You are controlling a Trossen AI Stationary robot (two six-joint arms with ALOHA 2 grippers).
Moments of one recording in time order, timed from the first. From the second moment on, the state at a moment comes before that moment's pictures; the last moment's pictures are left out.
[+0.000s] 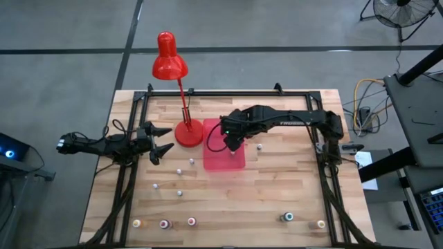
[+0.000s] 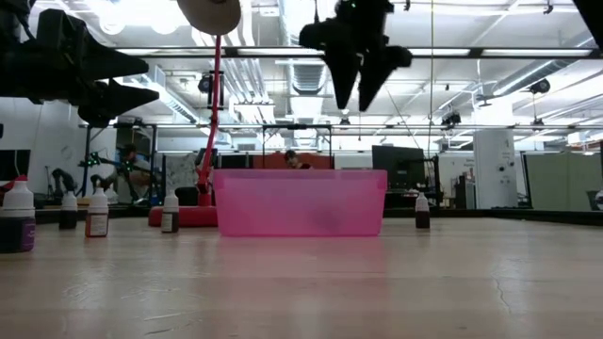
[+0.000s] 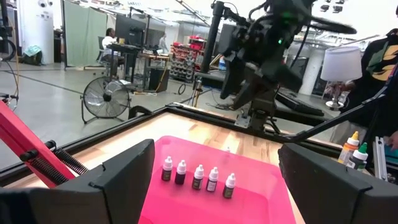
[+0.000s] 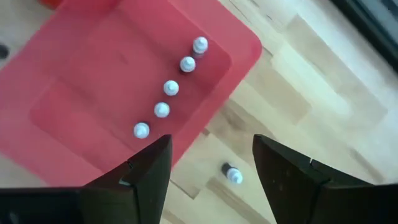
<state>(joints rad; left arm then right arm) -0.17 0.04 0.01 0.07 -0.48 -0.16 -0.04 1.94 1.89 -1.34 0.32 0.80</state>
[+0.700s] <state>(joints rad) -0.17 0.04 0.01 0.07 -0.48 -0.16 -0.07 1.67 1.18 -0.98 0.22 0.56</state>
